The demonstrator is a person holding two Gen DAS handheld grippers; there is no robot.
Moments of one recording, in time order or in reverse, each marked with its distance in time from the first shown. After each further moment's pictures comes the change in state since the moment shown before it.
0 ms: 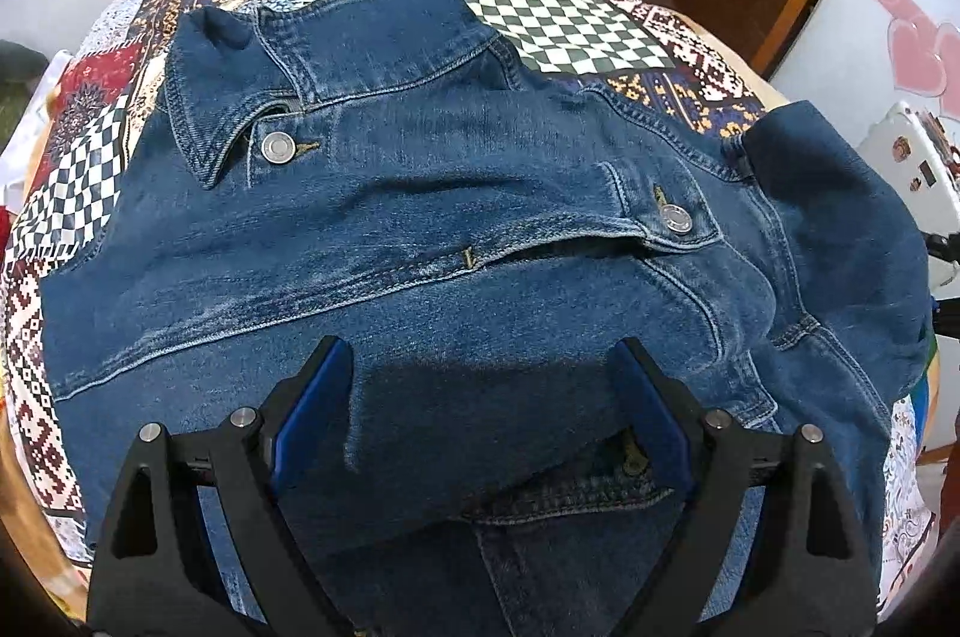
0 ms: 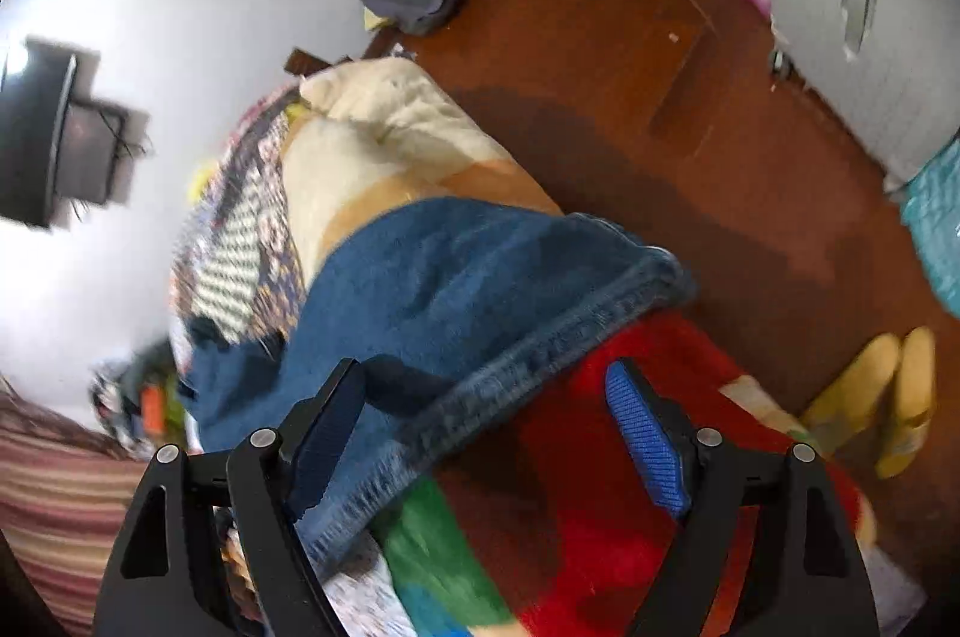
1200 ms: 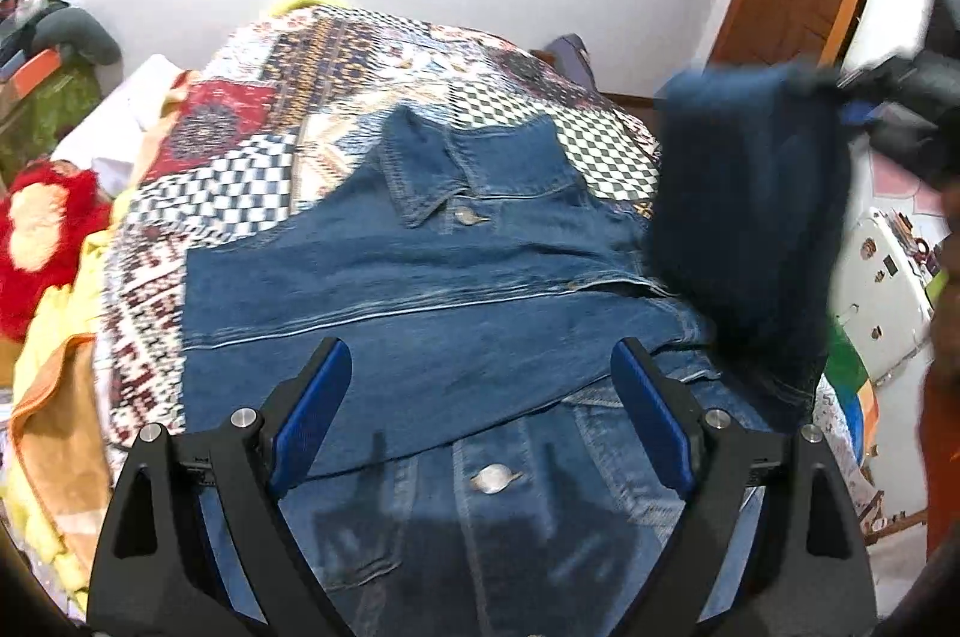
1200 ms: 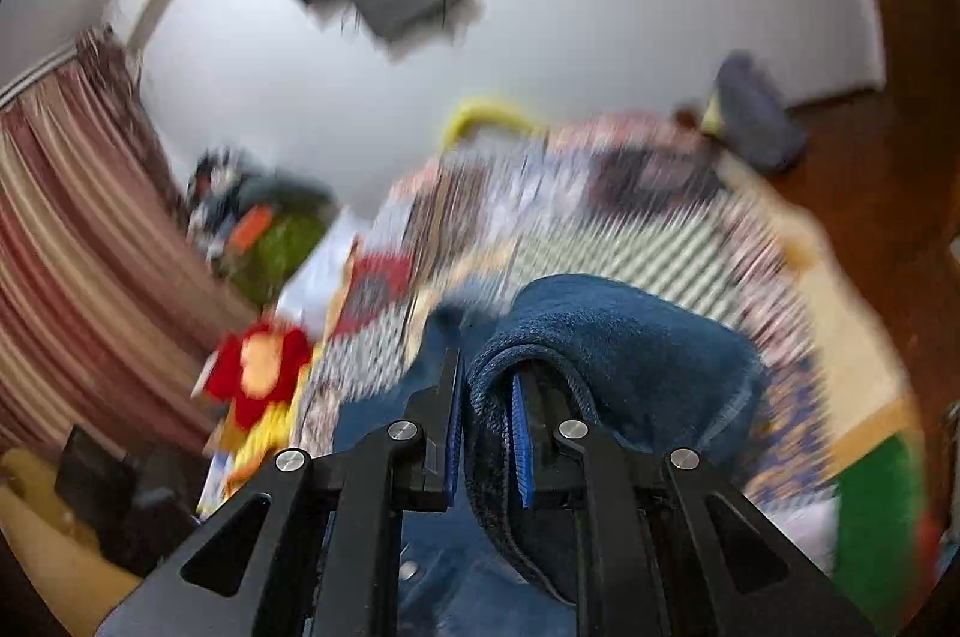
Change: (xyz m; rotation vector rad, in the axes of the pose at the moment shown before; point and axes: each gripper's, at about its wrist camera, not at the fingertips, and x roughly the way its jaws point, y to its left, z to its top) left arm -0.140 0.075 -0.061 -0.139 -0.275 0.006; right arm 0.015 0.363 -0.145 -0.793 -0.046 0.245
